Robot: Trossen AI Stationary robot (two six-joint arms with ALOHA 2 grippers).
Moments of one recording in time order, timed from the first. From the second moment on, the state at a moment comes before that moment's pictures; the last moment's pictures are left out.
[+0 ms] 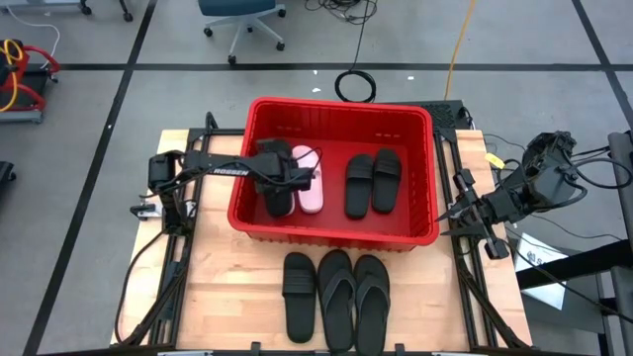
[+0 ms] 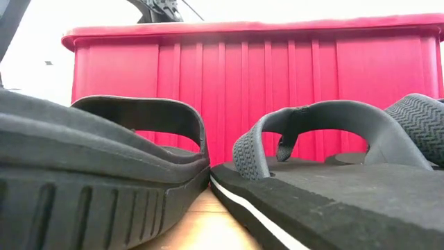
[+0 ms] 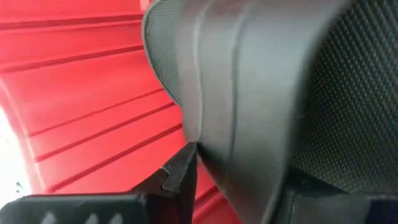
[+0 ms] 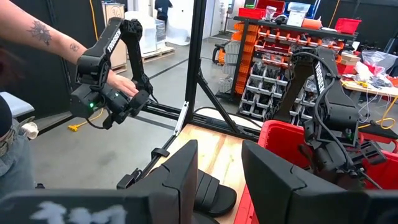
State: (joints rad) left arm 0.20 1.84 1.35 -1.19 -0.80 -0.02; right arm 0.80 0.72 1.16 -0.59 0.47 -0.02
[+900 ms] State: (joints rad) left arm 0.14 1.84 1.60 -1.29 -0.71 -0.12; right arm 0.80 0.72 1.16 -0.59 0.47 -0.01
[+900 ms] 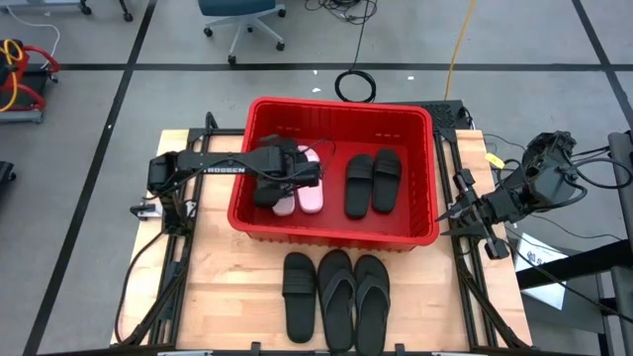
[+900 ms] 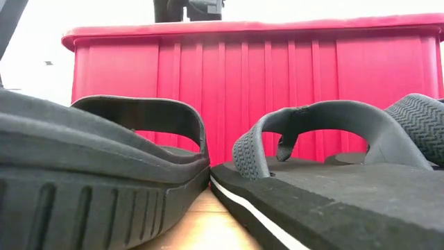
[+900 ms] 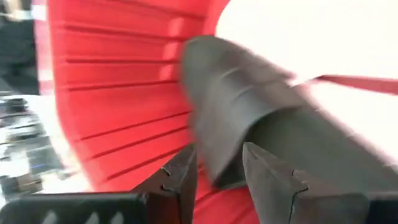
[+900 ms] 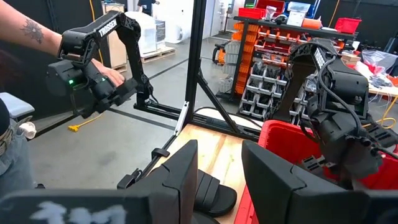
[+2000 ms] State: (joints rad) left arm -0.72 1.77 1.74 -1.24 -0.65 -0.58; right arm 0.80 0.72 1.16 -0.59 0.47 0.00
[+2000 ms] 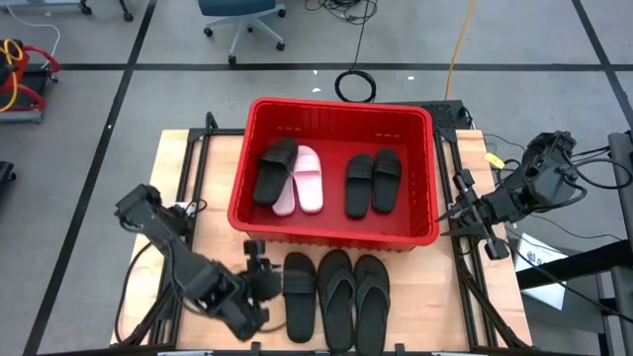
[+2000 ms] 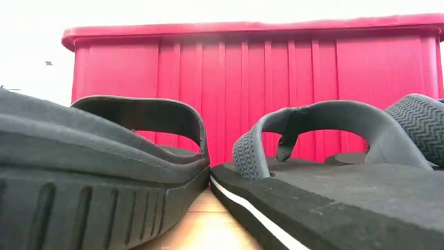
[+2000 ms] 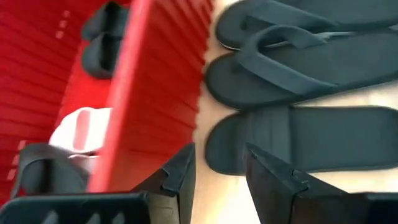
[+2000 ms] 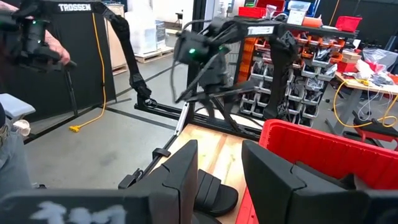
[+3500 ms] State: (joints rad) left arm -0.71 2.21 1.74 -1.20 -0.71 -0.71; right arm 0.80 0.72 1.16 -0.59 0.47 0.04
